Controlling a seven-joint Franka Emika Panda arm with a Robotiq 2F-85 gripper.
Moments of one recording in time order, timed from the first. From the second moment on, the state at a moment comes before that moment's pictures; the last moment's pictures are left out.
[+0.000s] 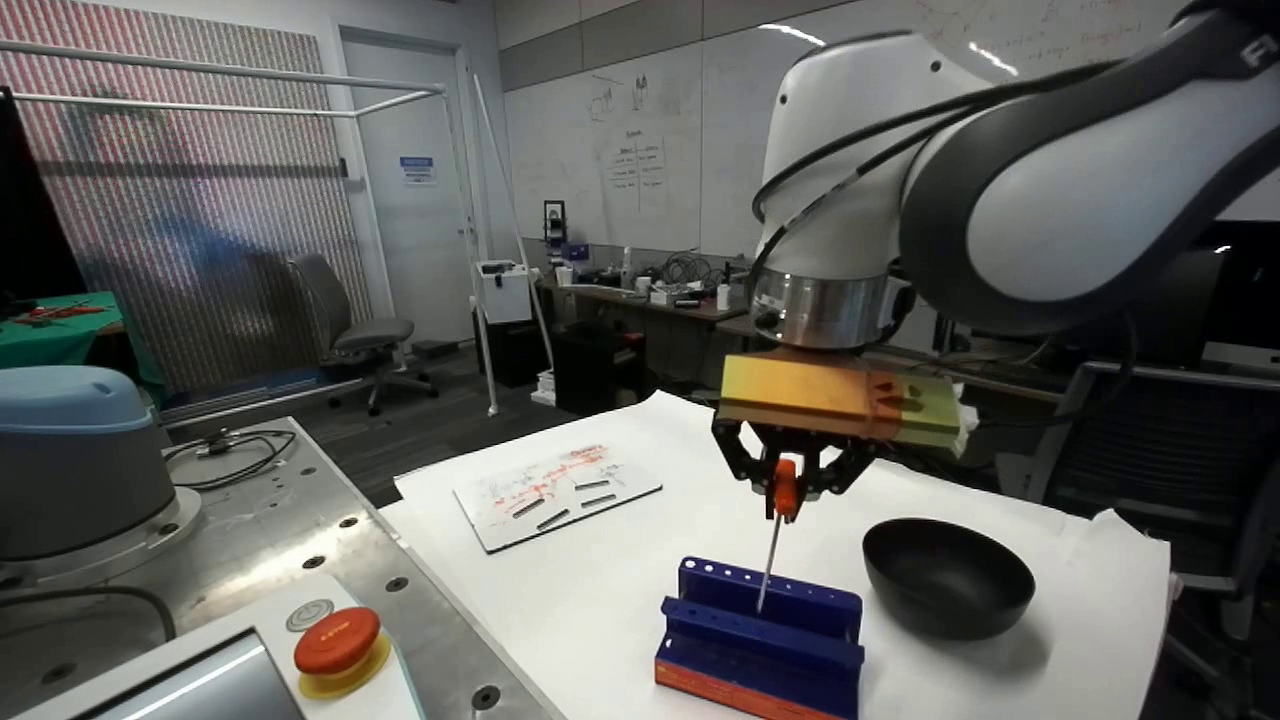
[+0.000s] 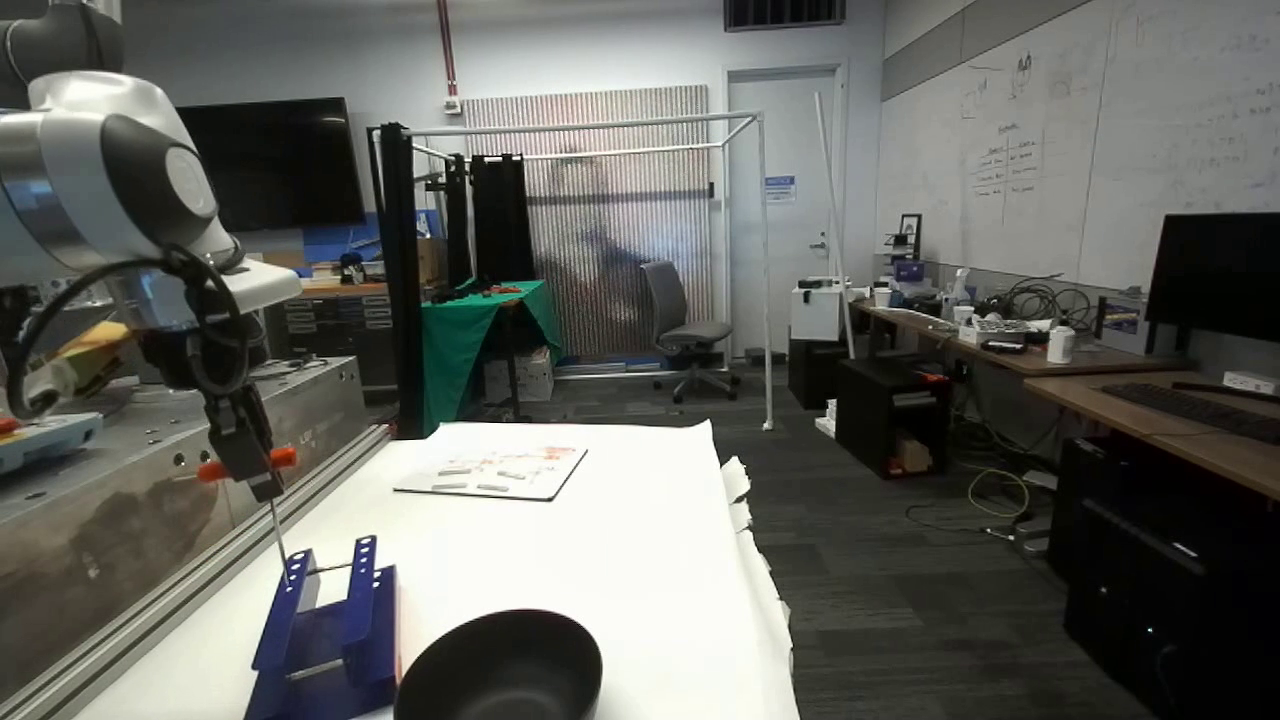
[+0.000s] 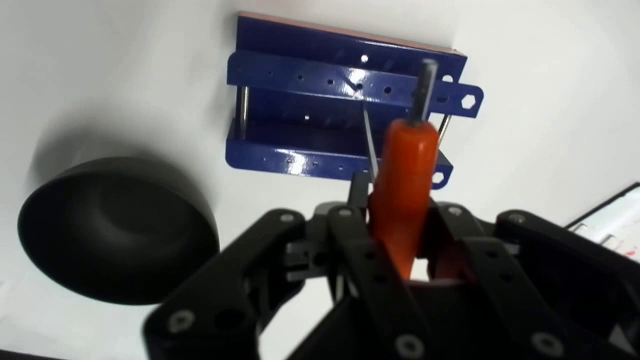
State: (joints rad) arm 0.24 0.10 0.10 -2.18 -0.20 2.37 1.42
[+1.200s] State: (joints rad) arm 0.00 0.07 0.04 -2.30 -0.50 2.24 1.42
